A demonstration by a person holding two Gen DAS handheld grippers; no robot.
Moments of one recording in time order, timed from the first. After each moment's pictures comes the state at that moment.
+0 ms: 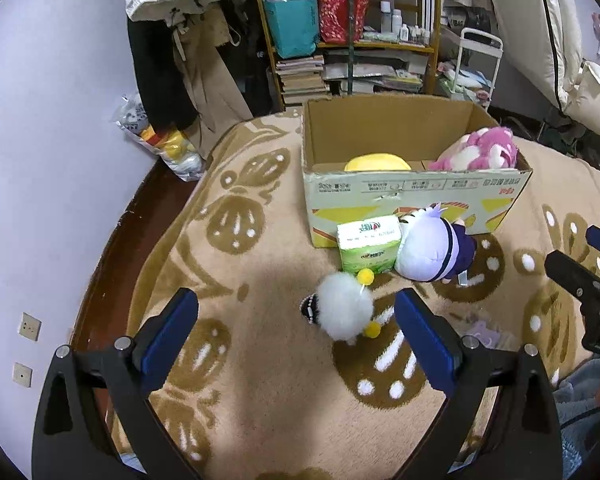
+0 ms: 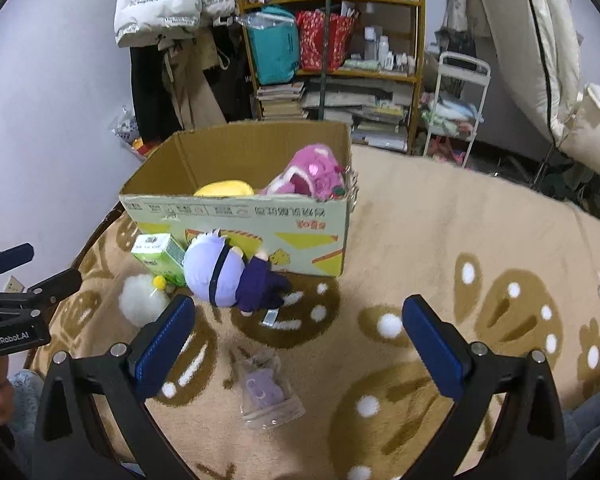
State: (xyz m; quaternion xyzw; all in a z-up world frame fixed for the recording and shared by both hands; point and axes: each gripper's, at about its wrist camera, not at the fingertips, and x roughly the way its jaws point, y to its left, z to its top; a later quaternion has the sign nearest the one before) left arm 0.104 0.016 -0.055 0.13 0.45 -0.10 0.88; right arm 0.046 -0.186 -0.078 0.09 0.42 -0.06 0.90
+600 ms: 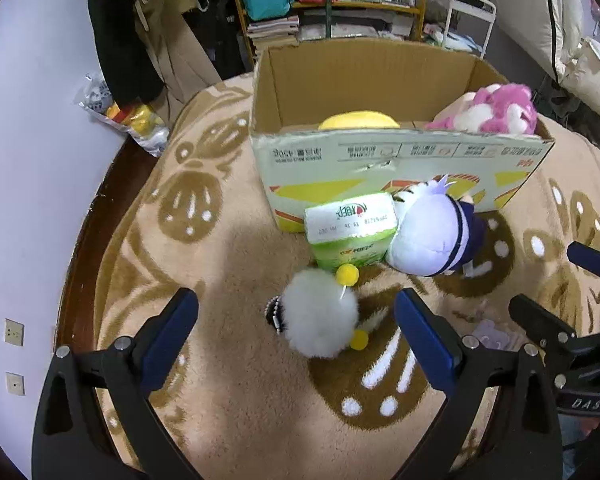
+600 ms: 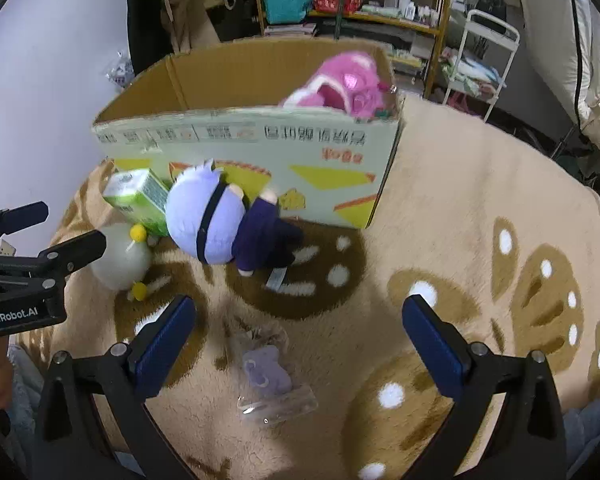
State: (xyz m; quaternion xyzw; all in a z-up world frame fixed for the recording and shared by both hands) left arm 0.141 -0.010 -0.105 0.14 0.50 -0.13 0.84; right arm 0.080 -0.169 -0.131 0.07 0.51 -0.04 0.86
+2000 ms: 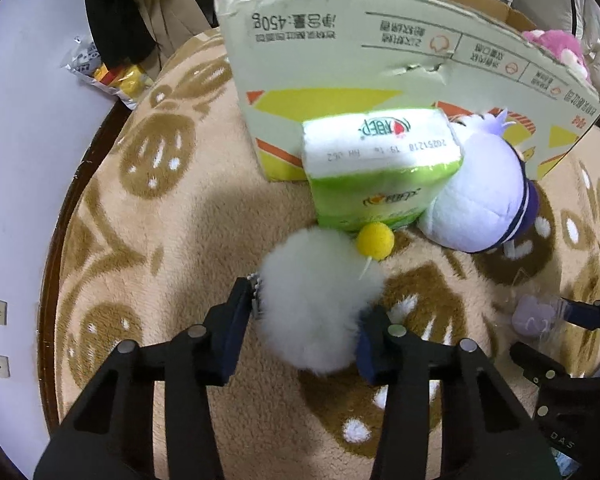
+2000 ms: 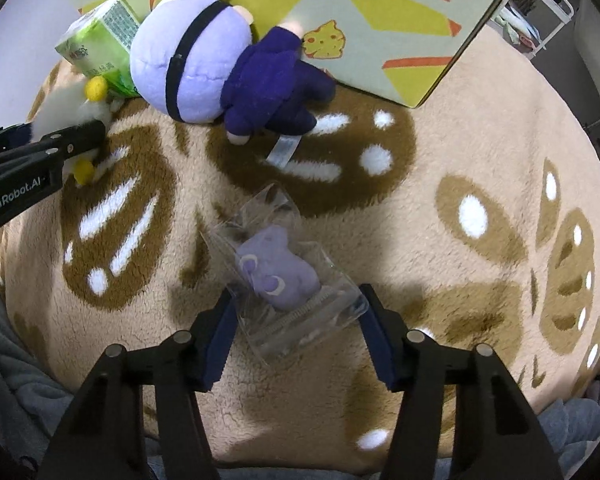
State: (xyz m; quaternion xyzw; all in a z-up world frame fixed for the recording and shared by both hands) left arm 0.161 -0.008 -0.168 0.12 0.55 -0.13 0.82; right arm 0.078 -0.150 -0.212 0.01 0.65 -0.02 0.76
